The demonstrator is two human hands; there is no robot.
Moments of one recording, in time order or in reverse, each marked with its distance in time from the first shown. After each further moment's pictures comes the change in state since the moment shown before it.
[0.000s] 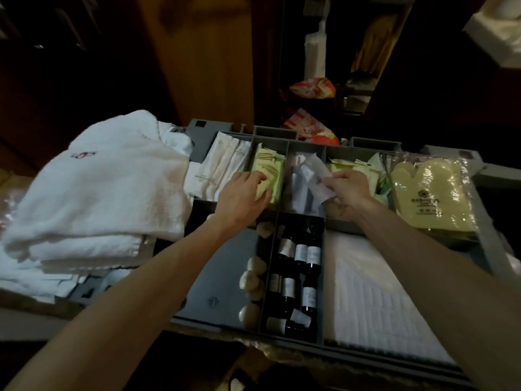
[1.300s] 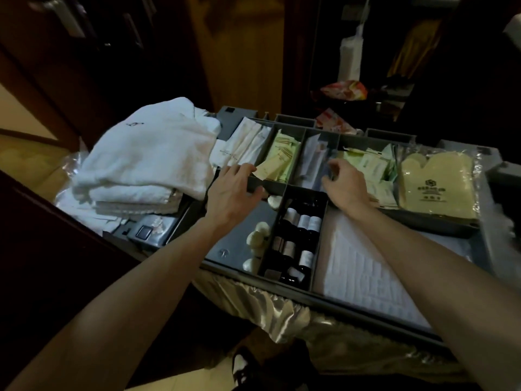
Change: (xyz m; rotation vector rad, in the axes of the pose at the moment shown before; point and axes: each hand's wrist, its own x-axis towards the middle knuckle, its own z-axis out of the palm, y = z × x) left_hand -0.100 0.035 -0.050 0.082 0.117 -0.169; right_hand -0.066 0.016 -0.023 -0.456 -0.150 -0.475
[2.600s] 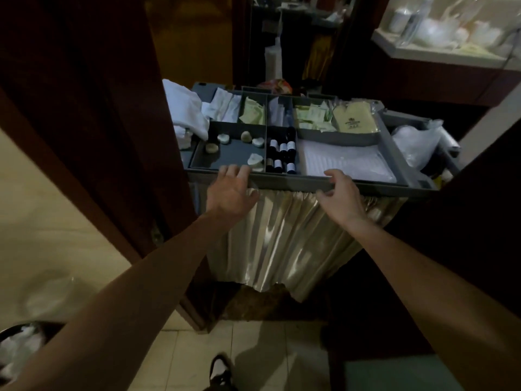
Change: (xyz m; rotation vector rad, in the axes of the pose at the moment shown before) left_hand -0.248 -0.032 -0.088 -0.066 -0.121 0.230; right_hand -0.359 -0.070 0.009 -0.139 0.197 0.221
